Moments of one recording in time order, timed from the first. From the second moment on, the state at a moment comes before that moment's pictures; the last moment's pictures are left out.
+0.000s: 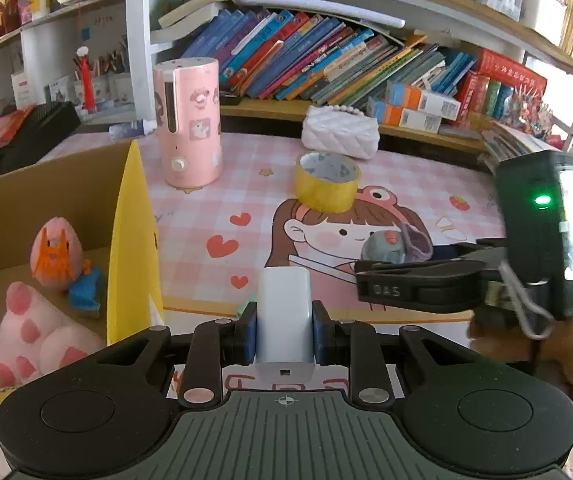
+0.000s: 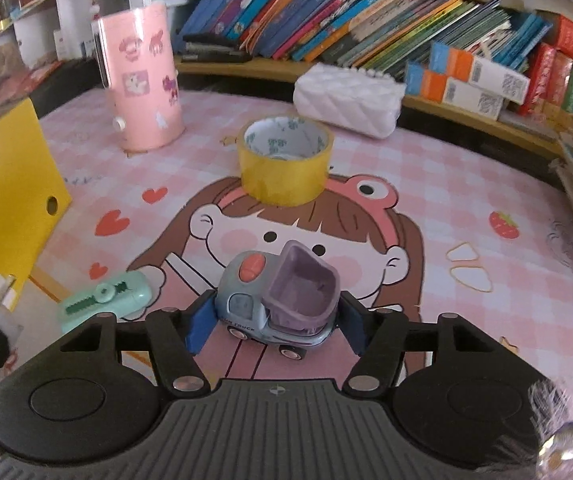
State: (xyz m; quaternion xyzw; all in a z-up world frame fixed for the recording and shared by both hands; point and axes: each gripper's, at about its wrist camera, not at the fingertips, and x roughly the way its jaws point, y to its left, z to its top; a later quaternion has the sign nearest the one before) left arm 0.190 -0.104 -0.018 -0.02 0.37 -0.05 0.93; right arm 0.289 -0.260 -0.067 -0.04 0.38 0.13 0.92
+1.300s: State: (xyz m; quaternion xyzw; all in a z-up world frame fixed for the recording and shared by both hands) left arm 0.057 0.000 -0.008 -0.07 0.36 -0.07 0.93; right arm 0.087 -0.178 -0.010 -0.07 0.37 0.14 0.91
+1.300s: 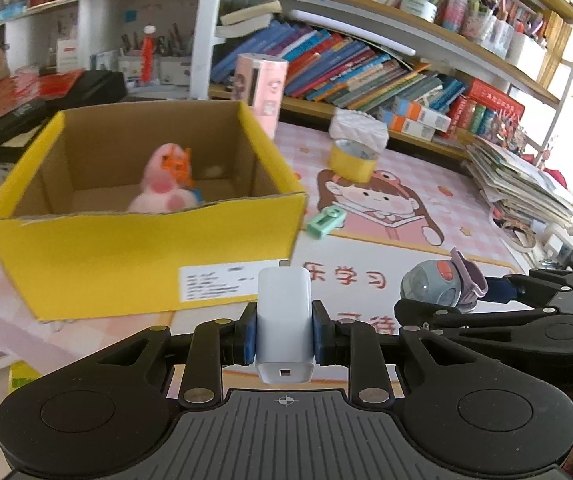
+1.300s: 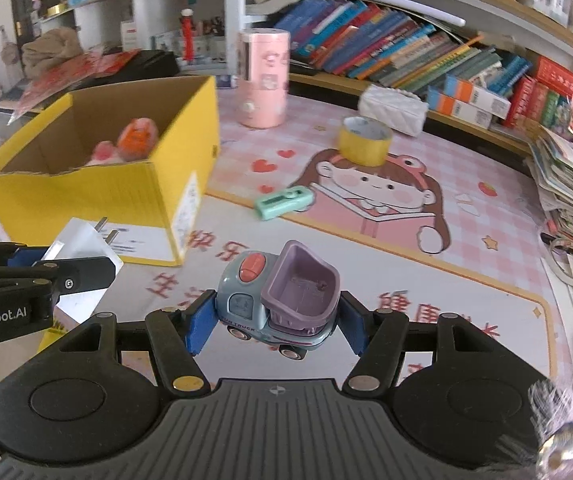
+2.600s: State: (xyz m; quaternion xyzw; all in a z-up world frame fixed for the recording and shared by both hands) left arm -0.019 0.098 0.009 -0.06 0.32 -0.03 0.95; right arm 0.018 -0.070 0.000 -0.07 0.34 0.19 0.92
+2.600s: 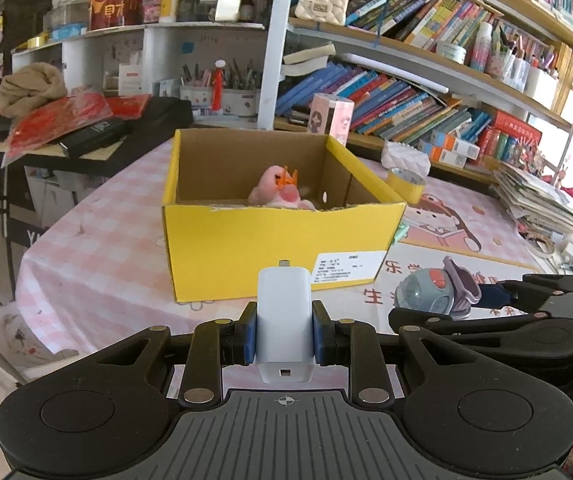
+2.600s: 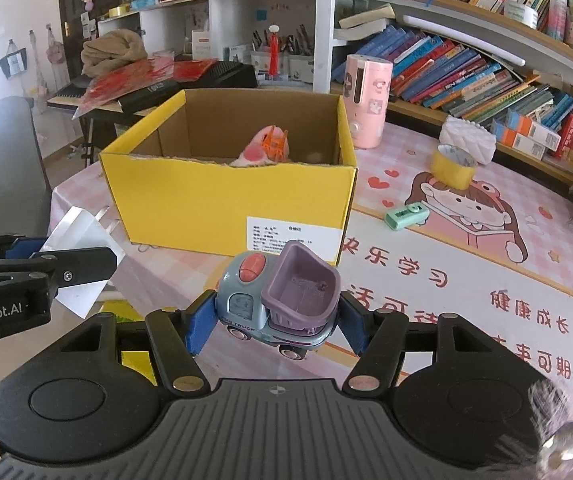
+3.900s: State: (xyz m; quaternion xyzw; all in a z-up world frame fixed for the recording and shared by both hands) left arm 0.134 0.110 0.011 -0.04 0.31 0.04 0.95; right arm 0.188 -0.028 0.036 -0.11 0.28 0.26 0.92
